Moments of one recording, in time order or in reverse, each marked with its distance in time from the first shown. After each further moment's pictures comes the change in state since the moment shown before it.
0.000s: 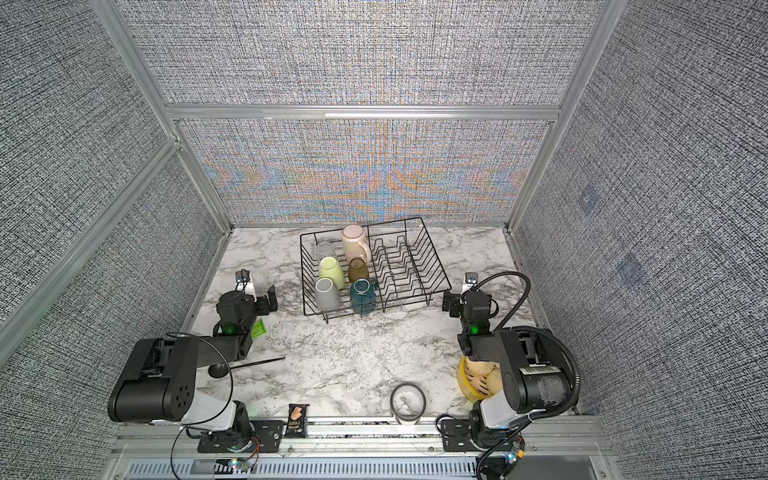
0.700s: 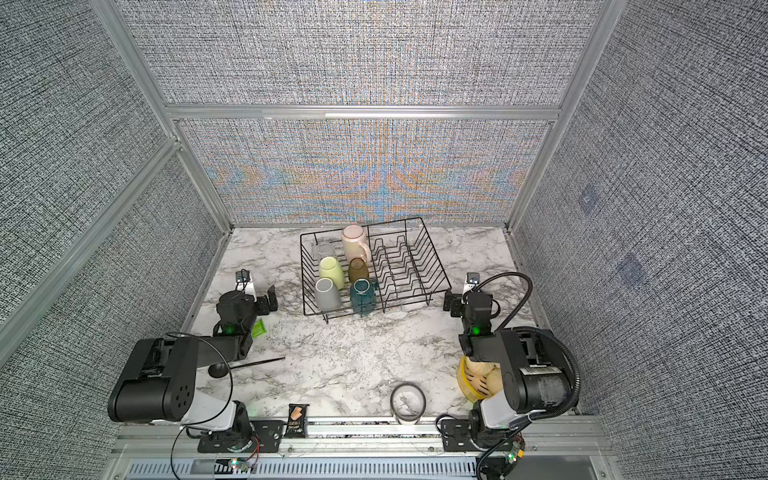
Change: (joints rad) left arm 0.000 0.000 0.000 0.001 0.000 0.000; right arm -0.006 -0.001 -0.002 0.008 -0.021 0.004
